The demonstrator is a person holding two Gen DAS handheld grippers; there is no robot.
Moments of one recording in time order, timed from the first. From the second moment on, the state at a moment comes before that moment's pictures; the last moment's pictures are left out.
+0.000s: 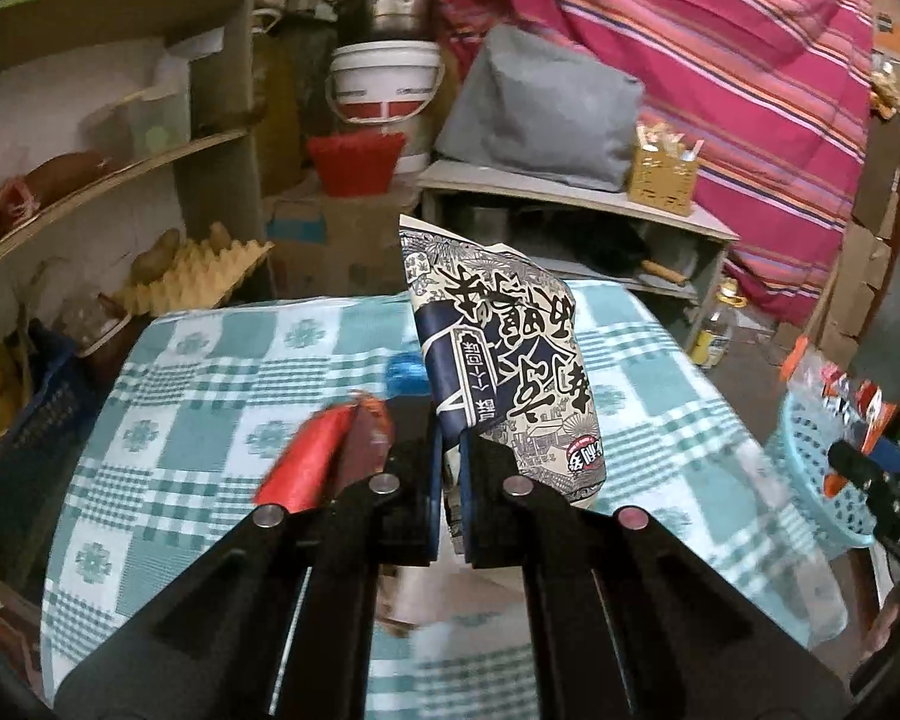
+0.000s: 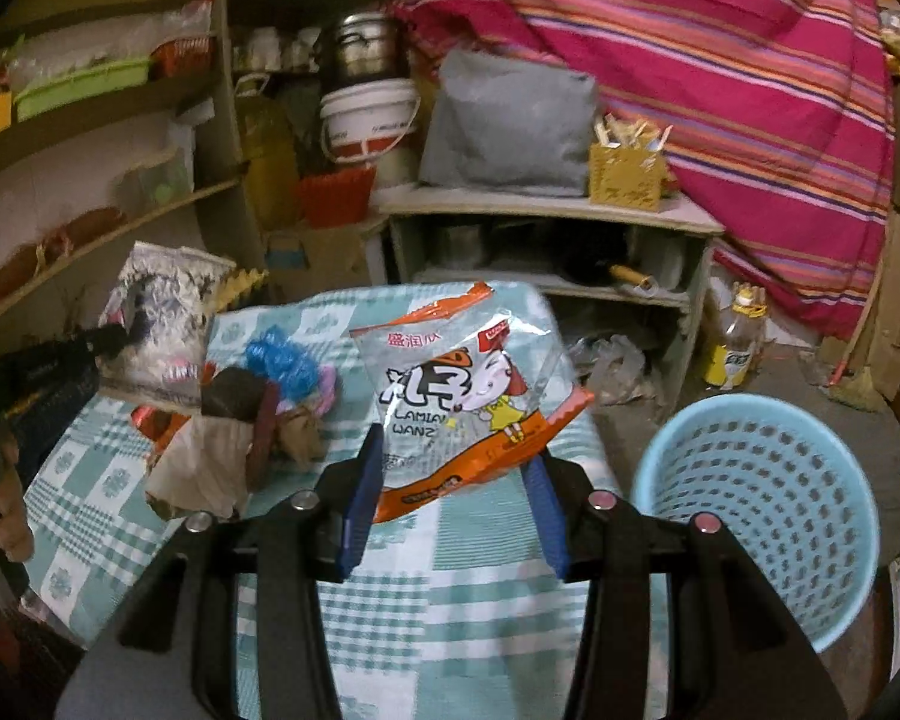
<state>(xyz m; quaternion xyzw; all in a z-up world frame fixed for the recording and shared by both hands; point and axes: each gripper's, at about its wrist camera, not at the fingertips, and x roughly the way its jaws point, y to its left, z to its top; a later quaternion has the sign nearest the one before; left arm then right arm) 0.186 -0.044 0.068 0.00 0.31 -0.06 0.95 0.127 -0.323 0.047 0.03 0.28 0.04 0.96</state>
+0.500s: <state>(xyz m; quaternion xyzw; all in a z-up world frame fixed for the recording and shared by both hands) 0.162 -0.229 0.054 0.02 0.30 -0.20 0.93 0.072 -0.493 0.048 0.04 0.30 -0.10 0.95</state>
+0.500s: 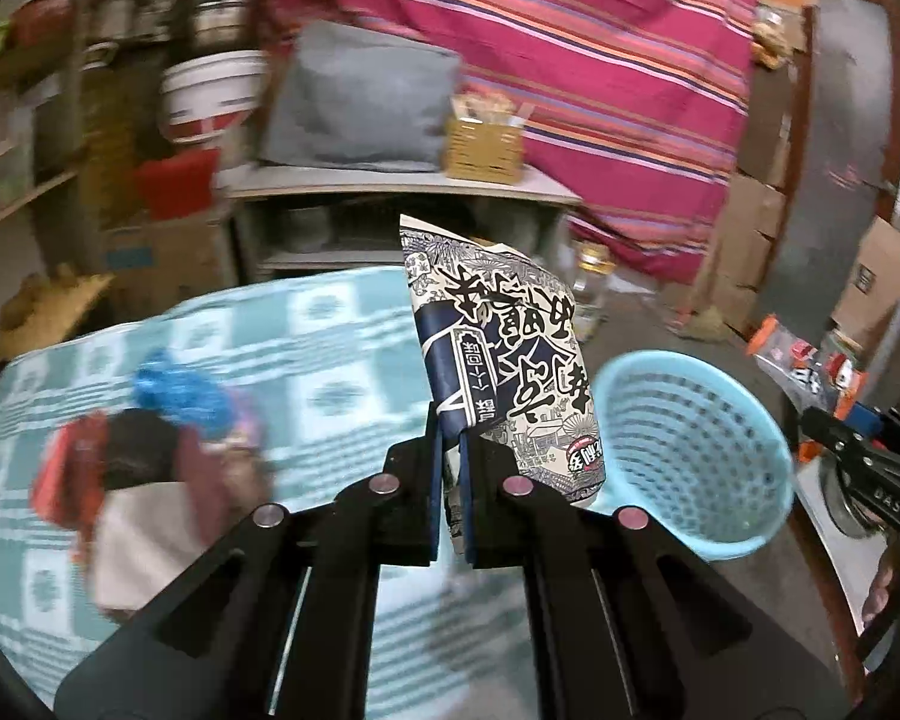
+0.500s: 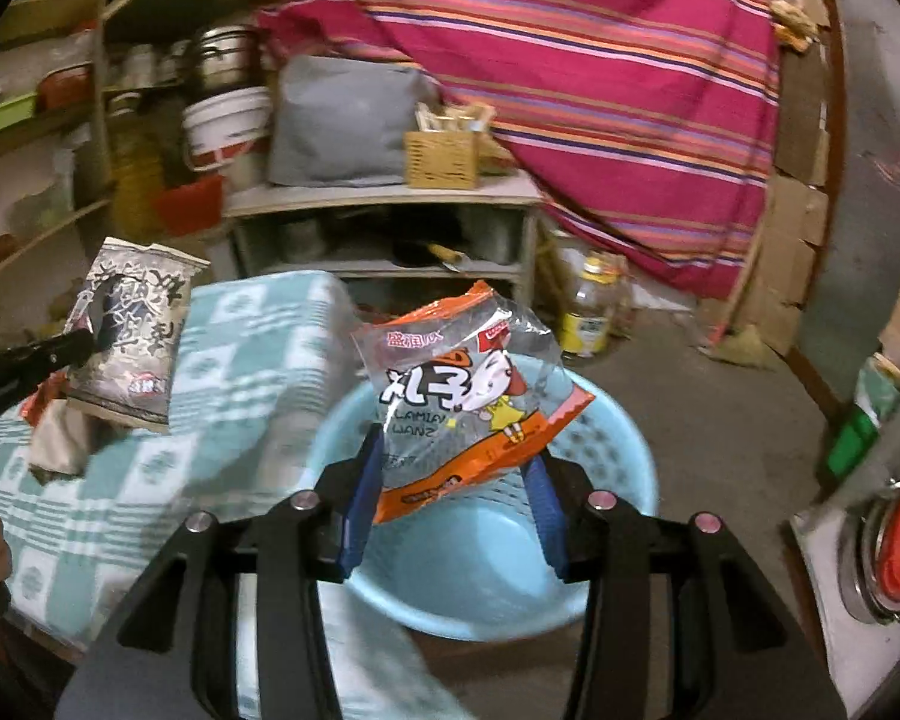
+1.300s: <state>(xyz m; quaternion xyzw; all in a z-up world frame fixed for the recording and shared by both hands) 0.191 -0.360 0.020 0.06 0.32 -0.26 0.91 0.095 -0.560 0.017 0.09 0.33 -0.13 0.93</state>
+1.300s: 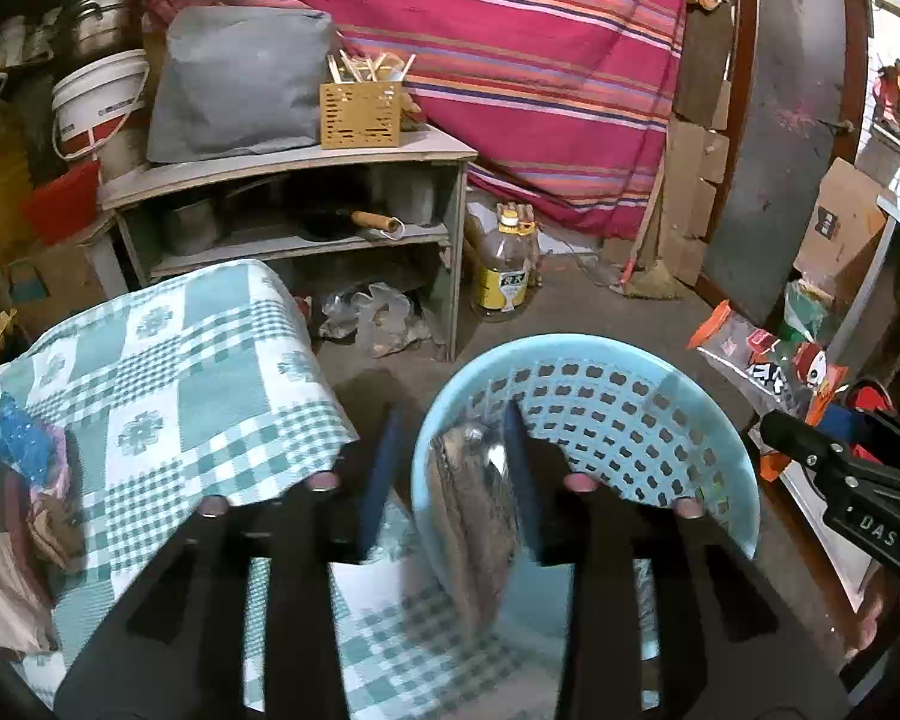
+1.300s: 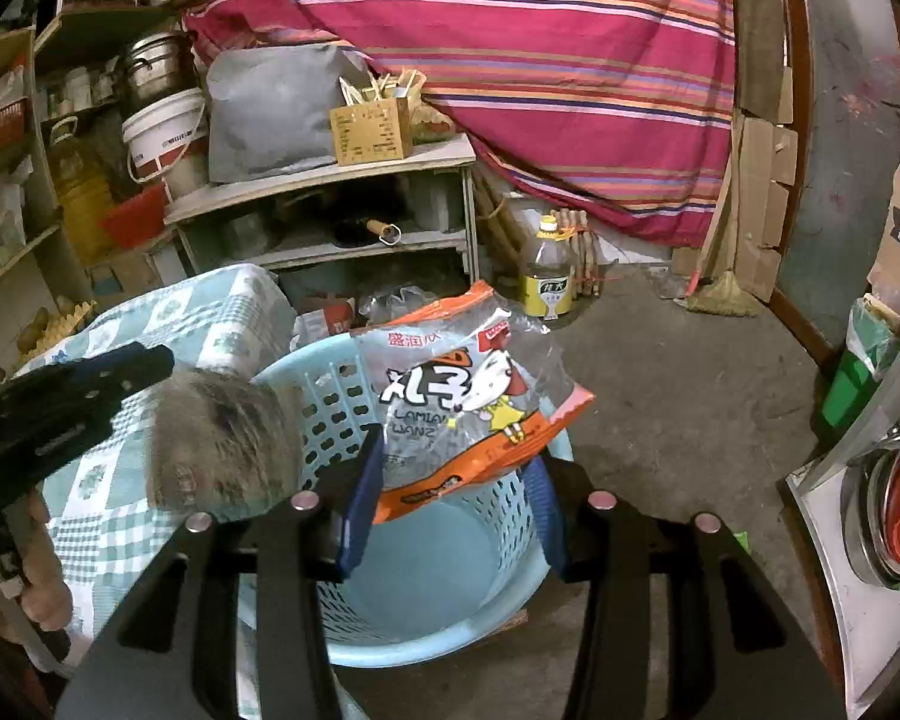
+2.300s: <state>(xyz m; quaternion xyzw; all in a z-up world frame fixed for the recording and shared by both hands) 0.194 -0.213 0.069 0.02 0.27 -0.15 0.95 0.133 -0.548 -0.016 0.09 0.36 -0.16 0.92</state>
